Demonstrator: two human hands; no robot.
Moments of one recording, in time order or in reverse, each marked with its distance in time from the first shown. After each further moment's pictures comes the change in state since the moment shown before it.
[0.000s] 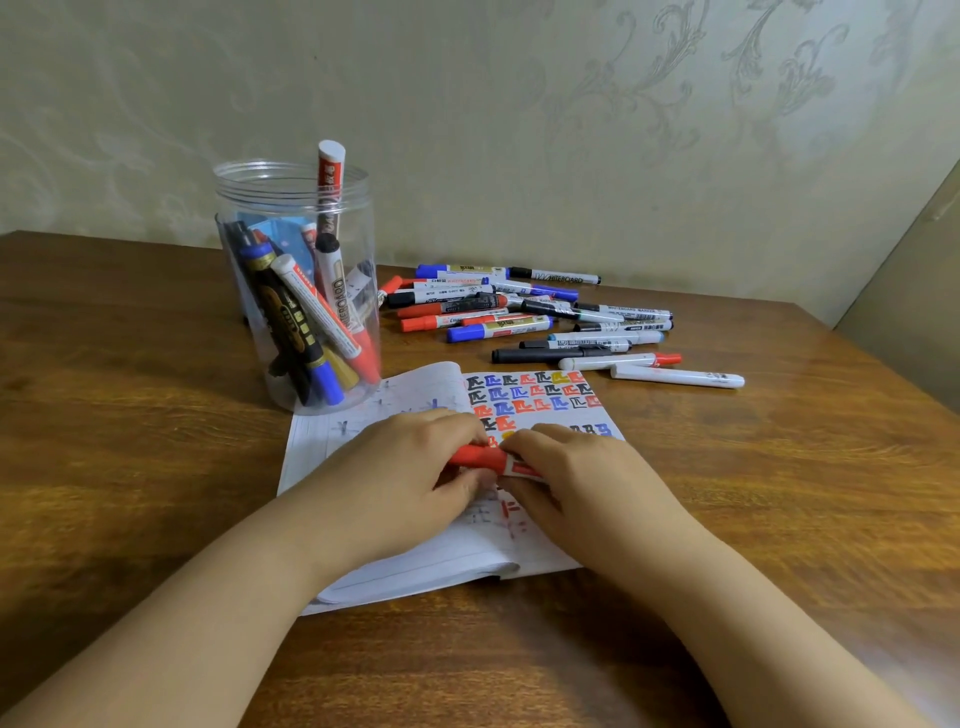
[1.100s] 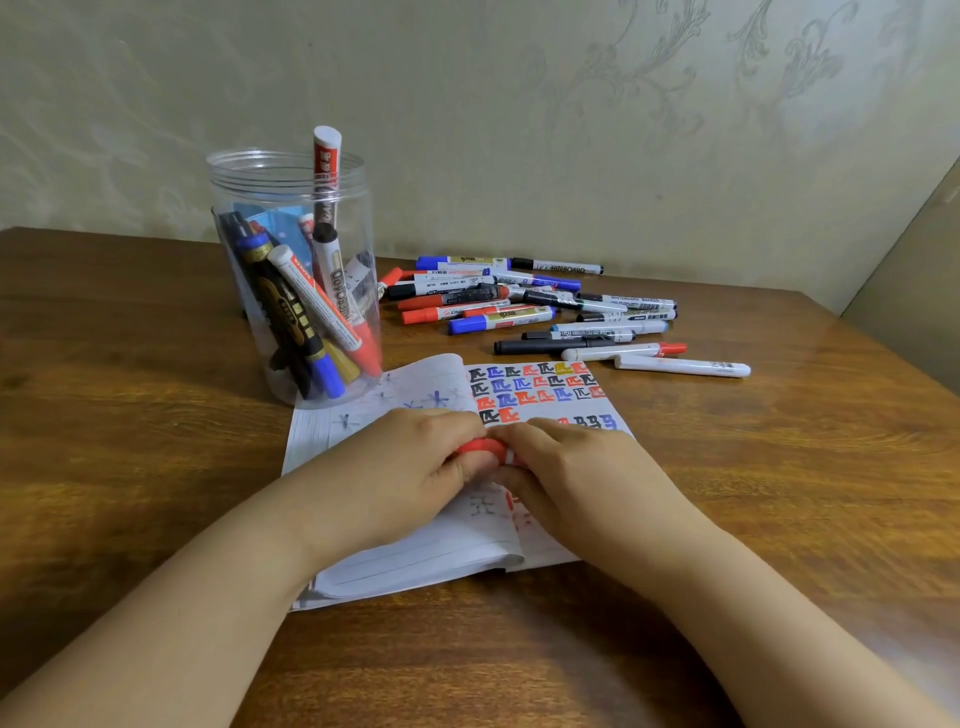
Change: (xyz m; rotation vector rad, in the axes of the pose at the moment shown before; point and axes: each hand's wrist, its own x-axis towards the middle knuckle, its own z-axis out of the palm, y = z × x) left_hand 0.003 -0.004 -0.003 -0.028 -0.107 0.008; right_hand 0.002 -0.005 0.007 -0.065 0.111 -0.074
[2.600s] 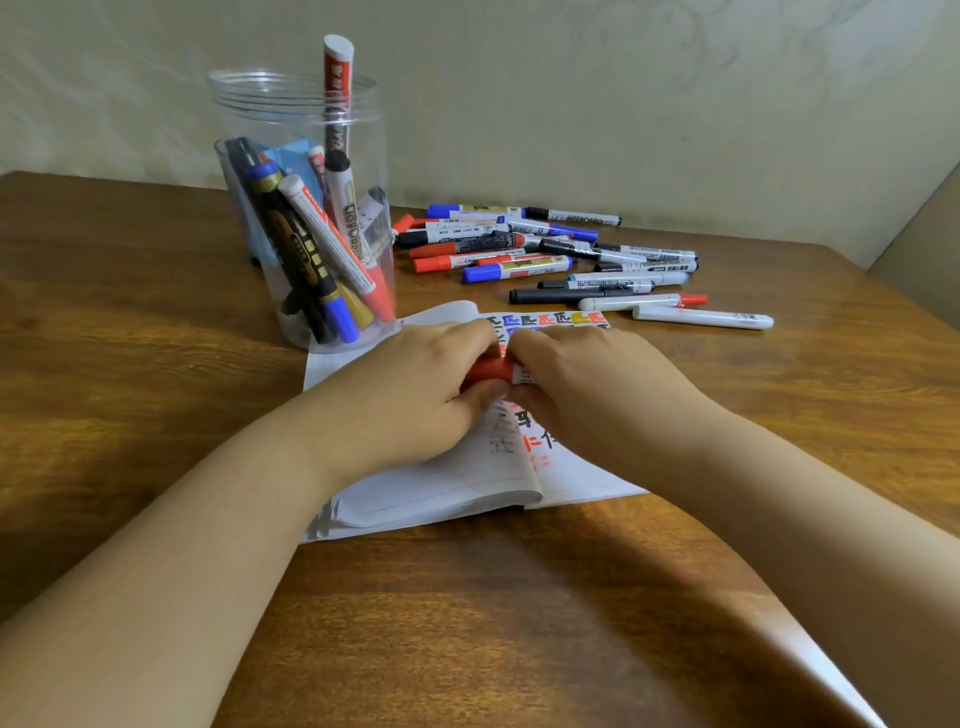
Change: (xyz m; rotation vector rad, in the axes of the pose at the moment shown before) left_hand 0.001 -0.002 -0.004 0.116 0.116 0.028; right_hand 0.024 -0.003 -0.019 -0.157 -0.197 -0.011
